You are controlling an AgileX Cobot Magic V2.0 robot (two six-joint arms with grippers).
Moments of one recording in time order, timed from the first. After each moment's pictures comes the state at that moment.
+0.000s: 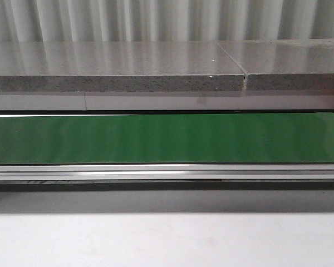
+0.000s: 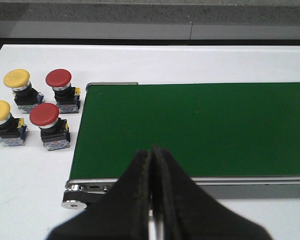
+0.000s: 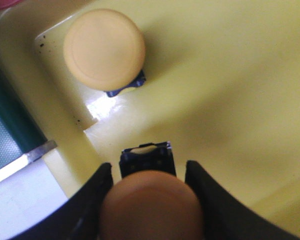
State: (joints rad) left arm 0.00 0.59 -0.57 -0.13 0.57 0.07; right arm -0.61 1.38 -0.77 0.02 0.66 0.04
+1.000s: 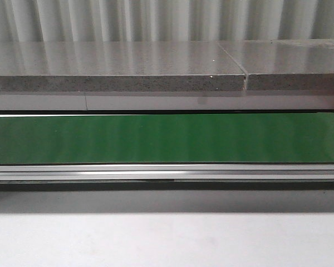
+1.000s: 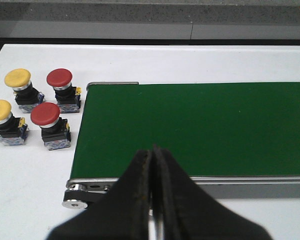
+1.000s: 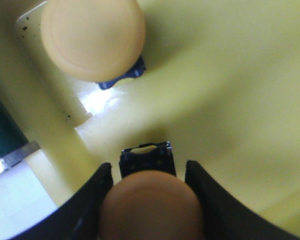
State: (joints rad) left arm 0.00 0.59 -0.57 -0.13 0.57 0.07; right arm -0.61 1.42 -0.73 0.02 0.61 0.04
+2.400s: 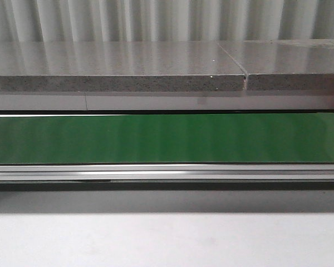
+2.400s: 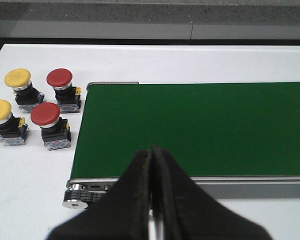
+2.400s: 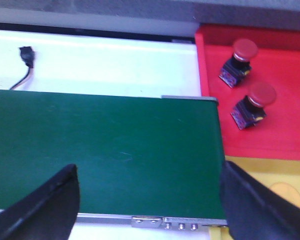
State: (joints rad) left arm 0.00 0.59 -0.57 -0.13 0.57 0.07; right arm -0.07 0.82 -0.72 0.02 0.54 -0.03
